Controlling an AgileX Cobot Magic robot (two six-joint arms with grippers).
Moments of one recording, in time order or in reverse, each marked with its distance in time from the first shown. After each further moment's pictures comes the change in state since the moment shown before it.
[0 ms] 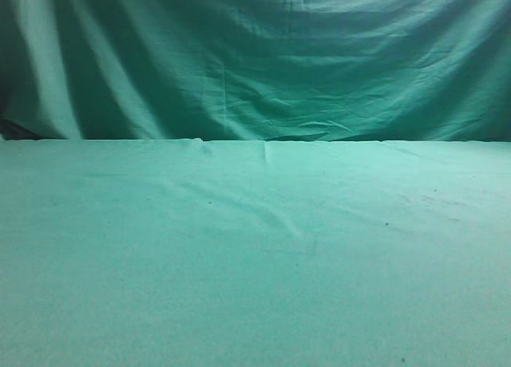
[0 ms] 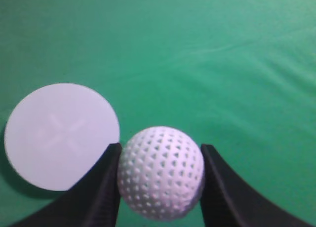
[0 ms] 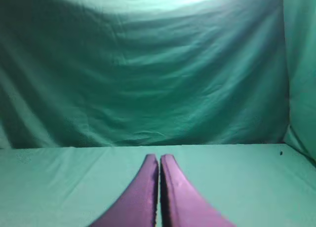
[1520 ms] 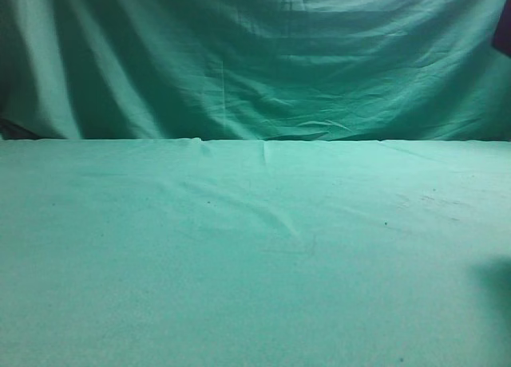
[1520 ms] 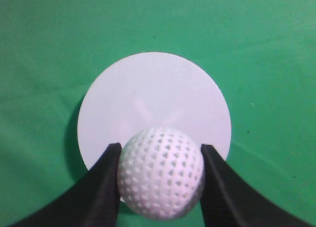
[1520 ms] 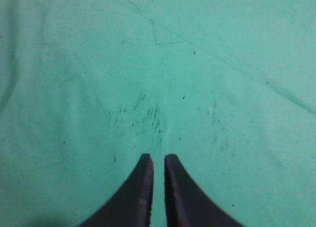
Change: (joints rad) left arm 0.133 0.286 -0.017 0.216 -0.164 -0.030; right arm 0.195 1.241 -0.746 0.272 0.618 -0.552
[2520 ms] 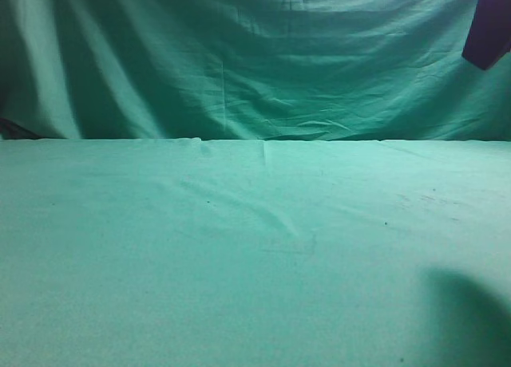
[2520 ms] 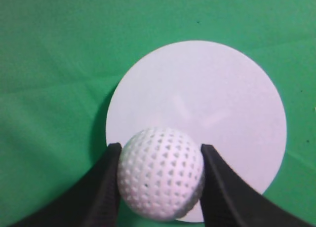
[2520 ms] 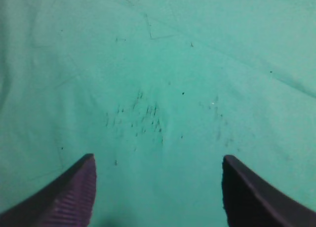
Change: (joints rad) left arm 0.000 0.086 -0.025 0.202 -0.032 -0.183; right arm 0.000 0.038 0.000 -0.002 -0.018 0.070
